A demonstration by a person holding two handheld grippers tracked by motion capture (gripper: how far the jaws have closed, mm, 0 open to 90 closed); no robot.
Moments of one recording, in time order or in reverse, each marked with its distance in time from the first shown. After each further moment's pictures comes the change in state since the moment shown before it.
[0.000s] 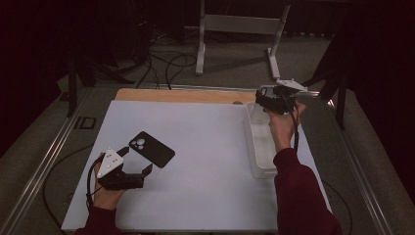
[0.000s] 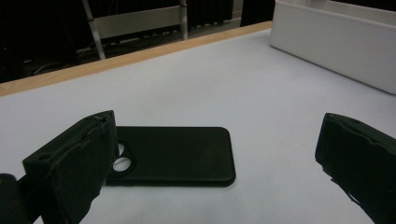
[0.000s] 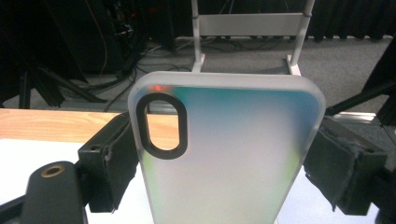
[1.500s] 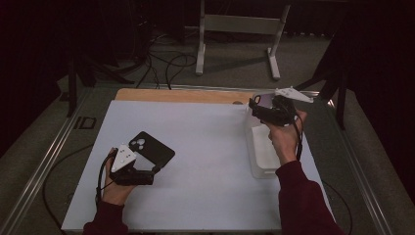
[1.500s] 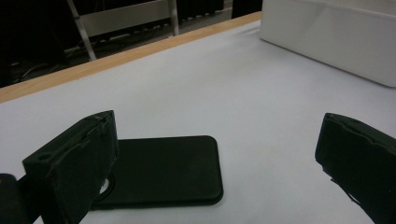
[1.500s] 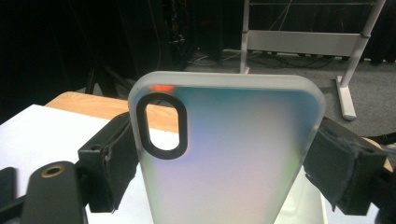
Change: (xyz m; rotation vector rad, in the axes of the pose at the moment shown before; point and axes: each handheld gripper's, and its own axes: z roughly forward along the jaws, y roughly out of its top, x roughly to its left) left arm -0.011 0.011 0.020 0.031 -0.028 0.050; right arm 0.024 -0.005 -0.062 -0.061 0.199 -0.071
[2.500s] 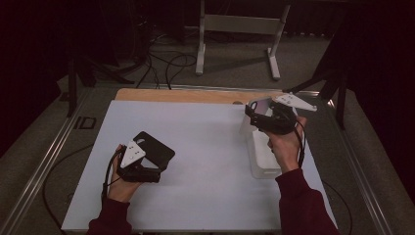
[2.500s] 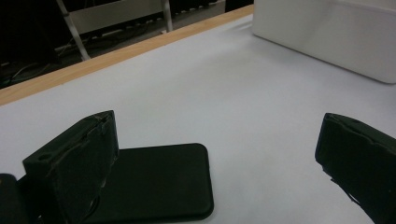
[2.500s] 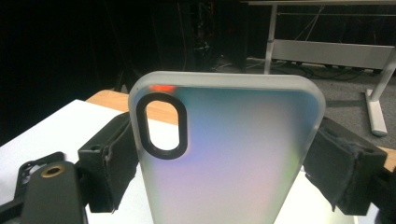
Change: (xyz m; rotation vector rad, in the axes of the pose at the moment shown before) left arm -0.008 0.012 0.016 0.036 -0.020 0.022; right arm 0.020 -0.003 -0.028 -0.033 0.102 -0.030
